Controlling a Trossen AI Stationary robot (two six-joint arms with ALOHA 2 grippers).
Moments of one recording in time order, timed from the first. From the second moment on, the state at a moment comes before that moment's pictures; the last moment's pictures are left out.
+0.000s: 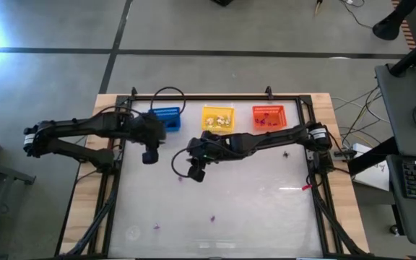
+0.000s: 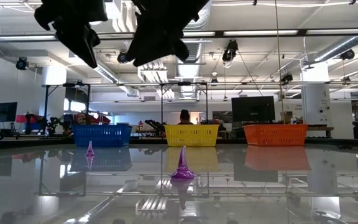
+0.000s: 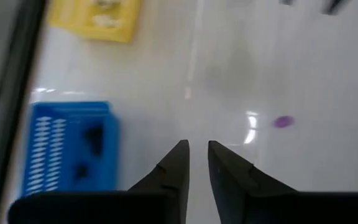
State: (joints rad) left arm 0.14 1.08 1.02 -0.96 -0.11 0.09; right arm 0.06 2.00 1.73 -0.49 0.17 0.31
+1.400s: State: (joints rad) left arm 0.14 0.93 1.02 -0.97 -0.14 -0.04; right arm 0.09 2.44 1.99 -0.47 0.08 0.76
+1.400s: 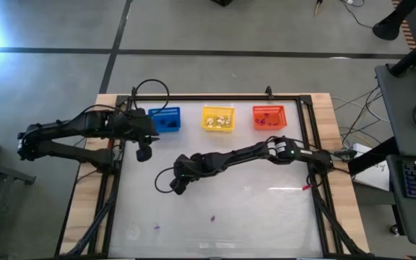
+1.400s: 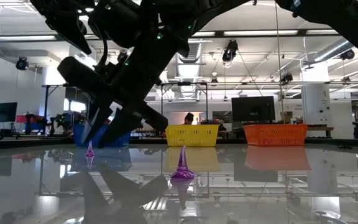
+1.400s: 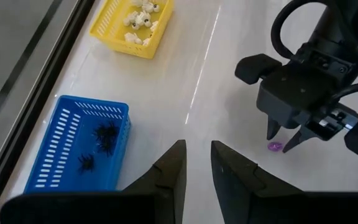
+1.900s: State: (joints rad) left arm 0.14 0.93 1.01 -0.97 -0.15 -0.04; right arm 0.08 2.46 1.99 -0.46 0.10 0.78
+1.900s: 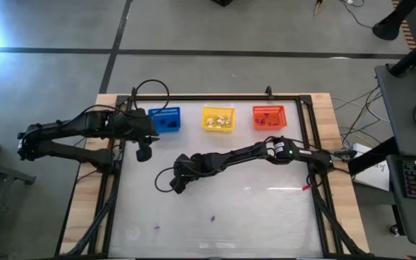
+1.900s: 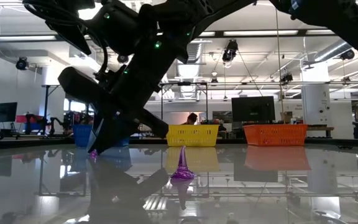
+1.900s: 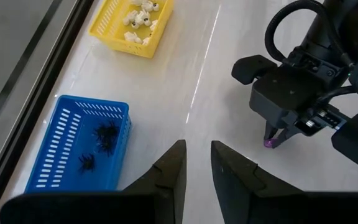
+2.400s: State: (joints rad) left arm 0.14 0.93 1.01 -0.99 -0.15 -0.04; right arm 0.08 2.46 2.08 -0.62 0.10 0.75
